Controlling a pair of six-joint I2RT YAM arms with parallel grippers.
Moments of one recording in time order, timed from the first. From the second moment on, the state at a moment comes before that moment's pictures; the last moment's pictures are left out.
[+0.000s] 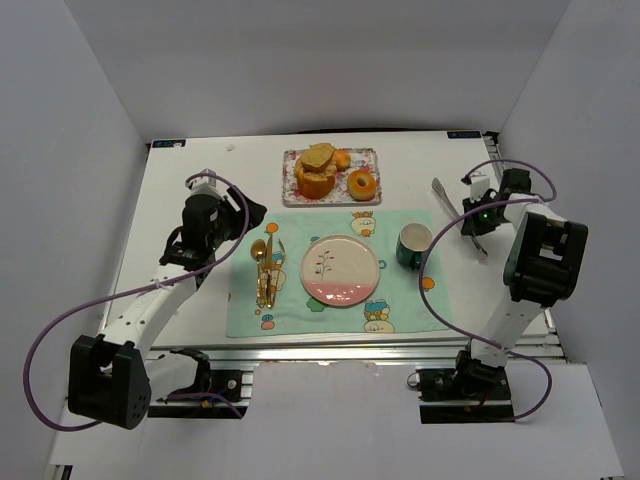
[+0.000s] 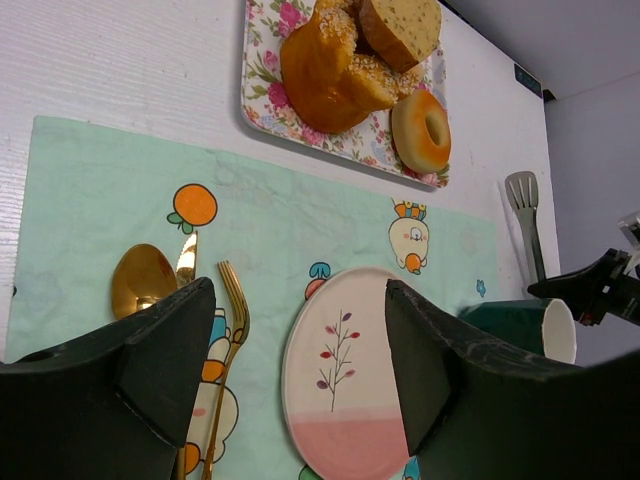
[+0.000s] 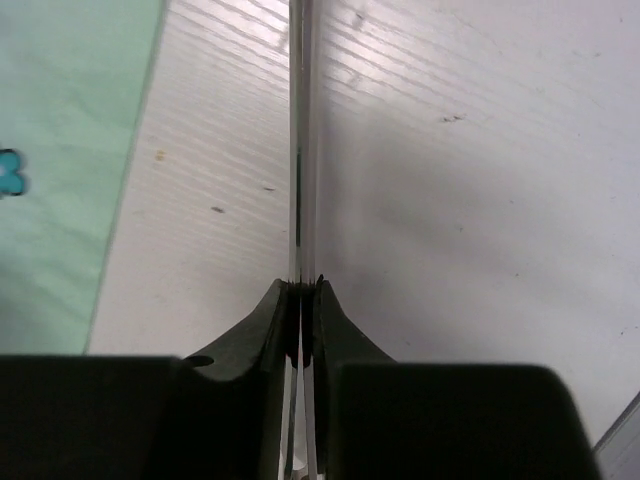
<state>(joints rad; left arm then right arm) -0.25 1.14 0.75 0.02 0.05 -0.68 -0.25 1.89 1.23 -0.44 -0.40 -0.61</state>
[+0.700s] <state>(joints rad) -0.25 1.12 0.74 0.02 0.05 -0.71 0.05 1.81 1.70 -0.74 -0.59 -0.54</state>
